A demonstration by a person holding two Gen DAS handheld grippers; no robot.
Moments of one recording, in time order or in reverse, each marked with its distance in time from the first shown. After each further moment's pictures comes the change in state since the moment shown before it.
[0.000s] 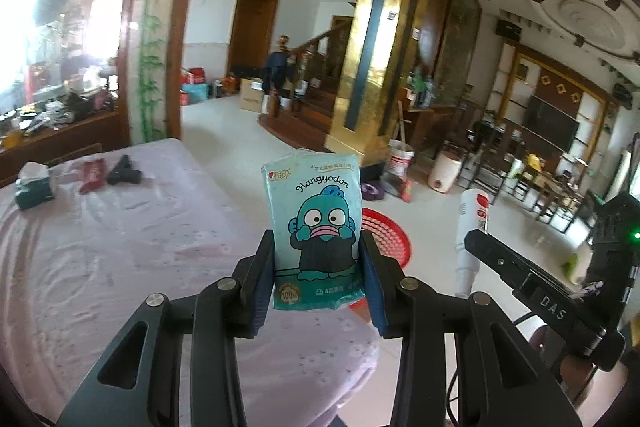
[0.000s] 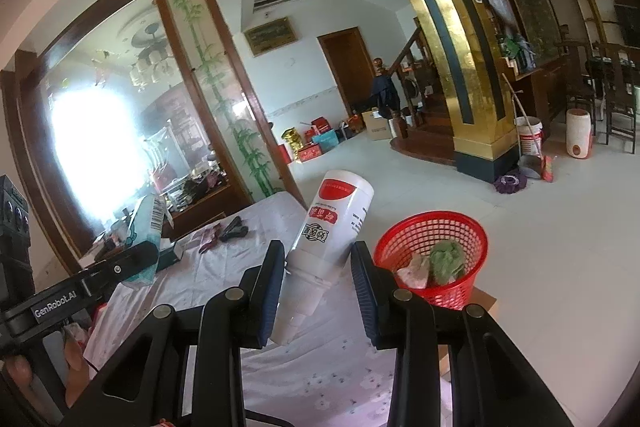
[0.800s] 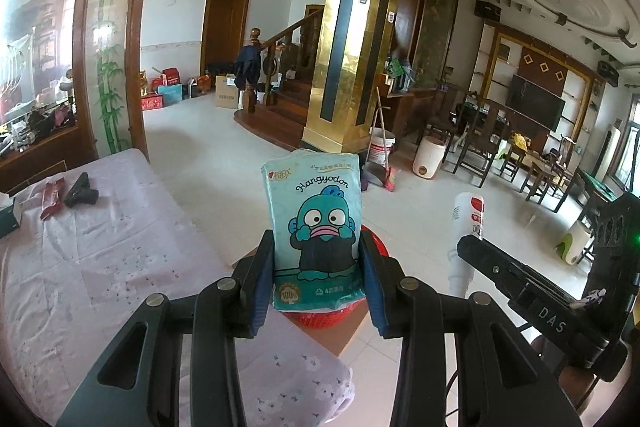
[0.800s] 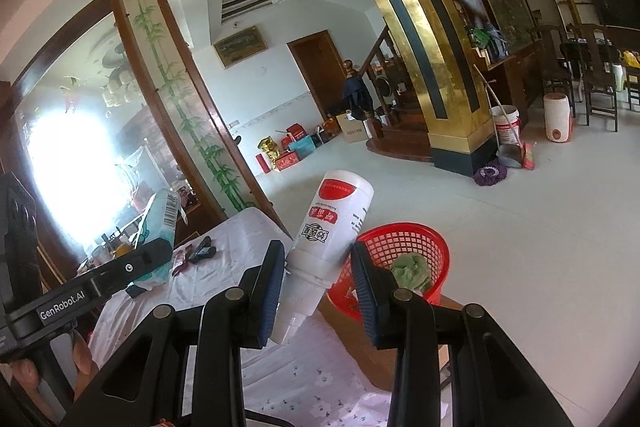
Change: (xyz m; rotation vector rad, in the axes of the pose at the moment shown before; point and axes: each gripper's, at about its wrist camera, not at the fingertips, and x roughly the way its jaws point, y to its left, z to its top) left arm 0.079 -0.053 0.023 0.070 0.032 -0.045; right arm 0.019 -0.063 0.029 0.076 -0.014 -0.063
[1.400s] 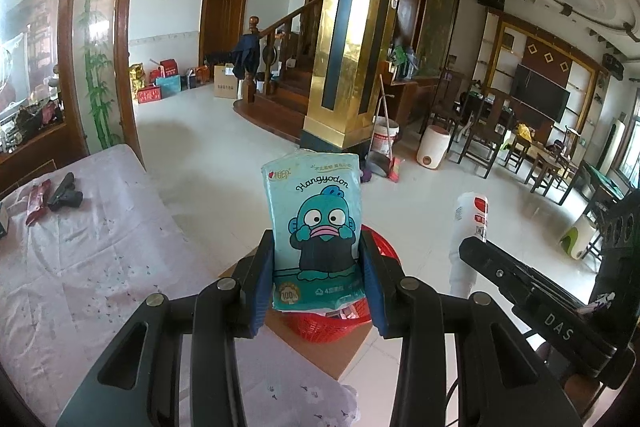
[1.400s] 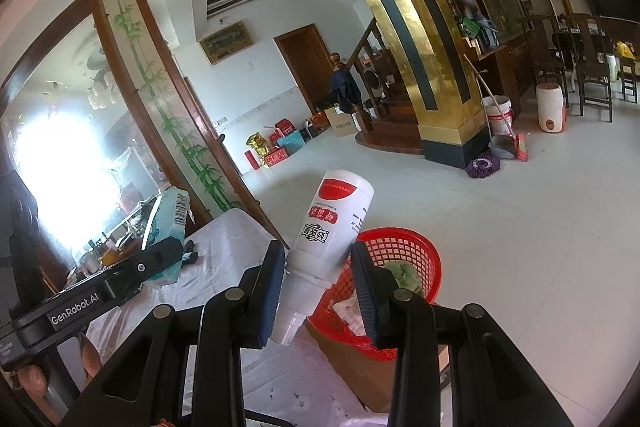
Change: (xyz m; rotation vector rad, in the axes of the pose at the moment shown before) left arm 0.067 -0.004 0.012 0.006 0.049 0.009; right arm 0.047 -0.018 0.009 0.033 0.035 -0.033
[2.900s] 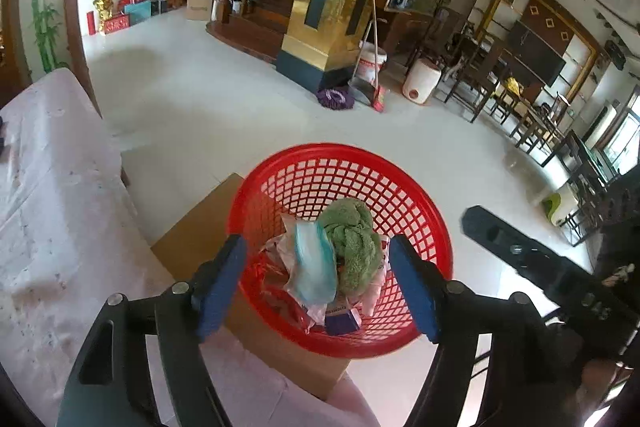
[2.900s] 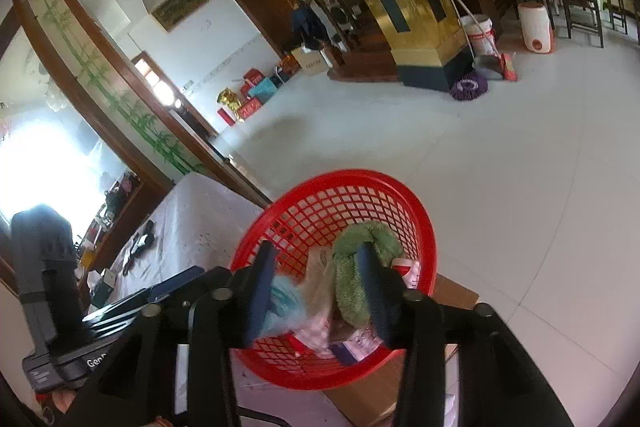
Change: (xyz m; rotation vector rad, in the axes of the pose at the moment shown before) left arm 0.173 0.025 -0.024 -0.042 0.278 -0.113; right arm 0.124 -0.086 -0.019 0.152 0.193 -0.040
